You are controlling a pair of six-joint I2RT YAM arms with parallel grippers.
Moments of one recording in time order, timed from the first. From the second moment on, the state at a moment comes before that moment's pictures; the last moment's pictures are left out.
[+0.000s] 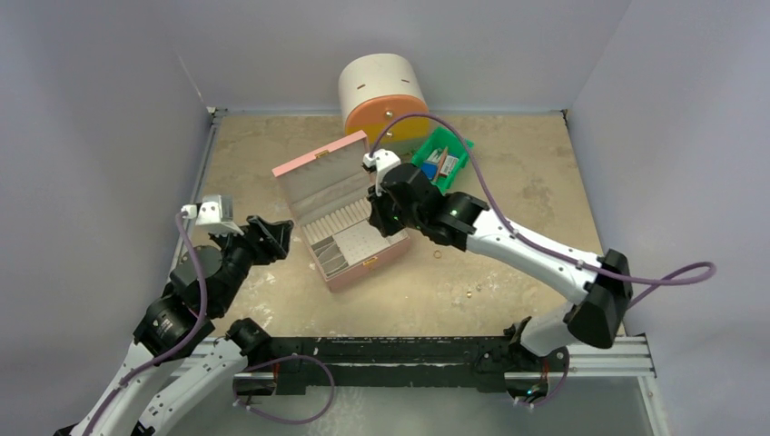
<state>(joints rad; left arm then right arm) -0.66 0.39 0.83 -0.60 -0.40 -0.50 0.96 1.43 1.32 -0.52 0.12 0.33</state>
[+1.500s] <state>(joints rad) -0.60 0.39 0.83 -0.65 -0.53 -0.52 0.89 2.04 1.71 -0.53 0.21 0.25</state>
